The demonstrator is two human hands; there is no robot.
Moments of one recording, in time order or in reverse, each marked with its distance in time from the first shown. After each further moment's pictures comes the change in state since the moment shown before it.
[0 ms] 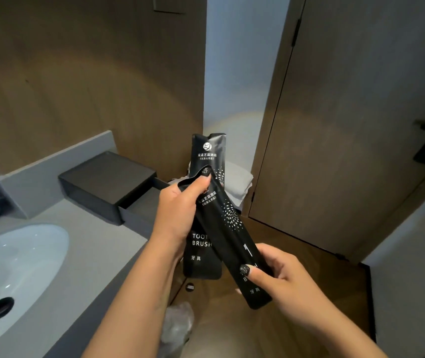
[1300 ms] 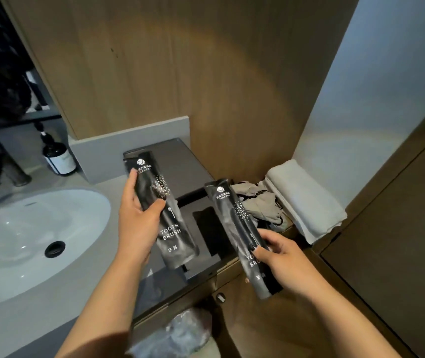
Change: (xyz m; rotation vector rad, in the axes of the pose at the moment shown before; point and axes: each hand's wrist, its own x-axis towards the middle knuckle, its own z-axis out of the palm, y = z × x) left_hand 0.140 -0.050 -0.096 0.186 0.818 0.151; right_hand 0.282 0.021 -0.019 -0.155 -0.432 0.082
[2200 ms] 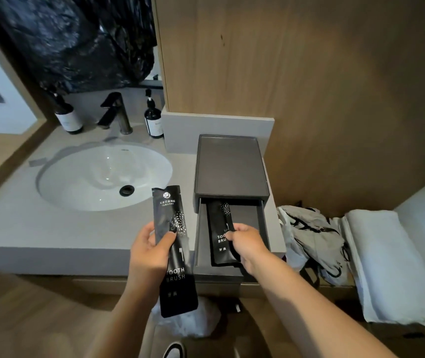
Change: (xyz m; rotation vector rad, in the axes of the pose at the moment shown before) left_hand -0.070 -0.046 0.009 -0.156 0.492 -0.250; right_hand 0.150 0.010 0.077 0.128 -0.324 0.316
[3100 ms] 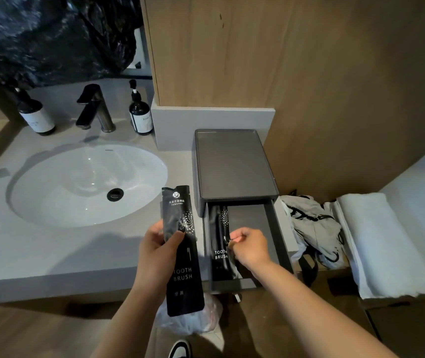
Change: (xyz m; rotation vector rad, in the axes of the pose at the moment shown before) left_hand 0.055 0.009 -0.009 0.017 -0.153 -0.113; right_hand 0.038 0.016 0.030 -0.441 0.271 -0.176
